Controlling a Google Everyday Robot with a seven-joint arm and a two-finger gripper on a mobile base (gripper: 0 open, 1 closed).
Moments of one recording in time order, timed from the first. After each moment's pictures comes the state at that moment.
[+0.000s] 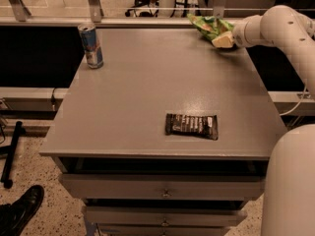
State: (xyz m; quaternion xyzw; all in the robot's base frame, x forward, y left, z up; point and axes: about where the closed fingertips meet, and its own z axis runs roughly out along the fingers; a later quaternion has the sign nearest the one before) arm 0.863 -0.285 0.876 -0.31 0.79 -0.05 0.52
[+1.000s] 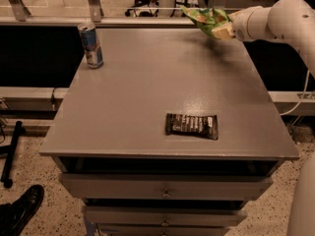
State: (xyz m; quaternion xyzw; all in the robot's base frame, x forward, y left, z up) arm 0.836 -0.254 0.920 -0.35 0.75 -0.04 0.56
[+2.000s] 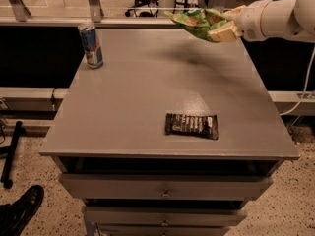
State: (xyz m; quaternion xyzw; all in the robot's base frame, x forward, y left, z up) arm 0.747 -0.213 0.957 -0.45 0.70 0.02 0.56
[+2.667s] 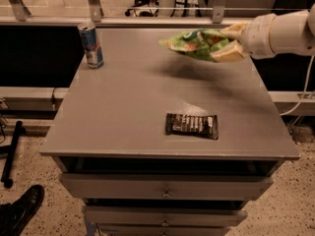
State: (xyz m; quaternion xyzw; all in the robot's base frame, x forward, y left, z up) arm 0.680 -0.202 0.934 -0.55 0.65 0.01 0.52
